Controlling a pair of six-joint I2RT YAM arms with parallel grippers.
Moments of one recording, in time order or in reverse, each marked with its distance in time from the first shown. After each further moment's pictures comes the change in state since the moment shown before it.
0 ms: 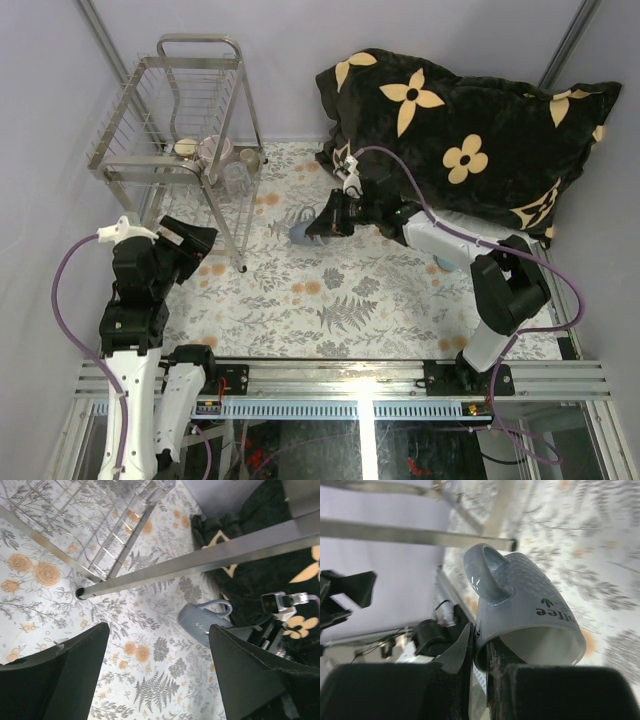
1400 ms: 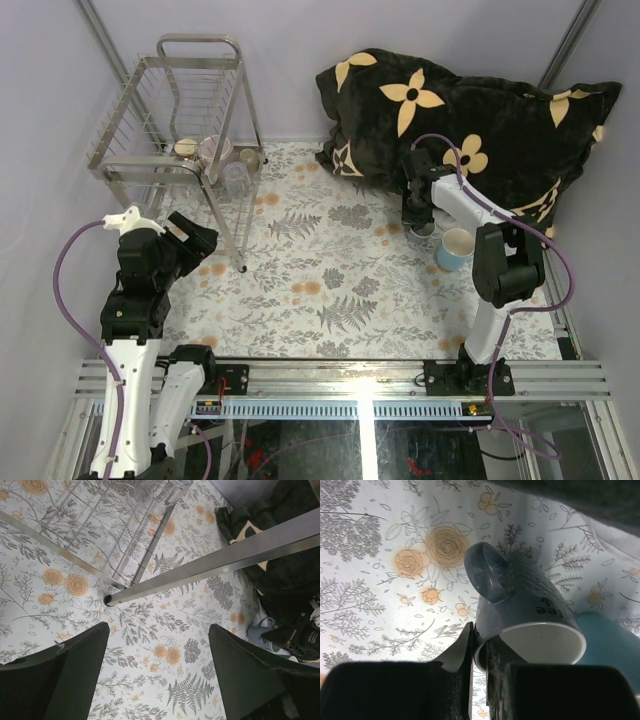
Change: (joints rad) left arm -0.038 0.080 0.028 -0.019 -0.077 0.175; right arm -0.326 0.171 0.305 -0.896 0.748 -0.558
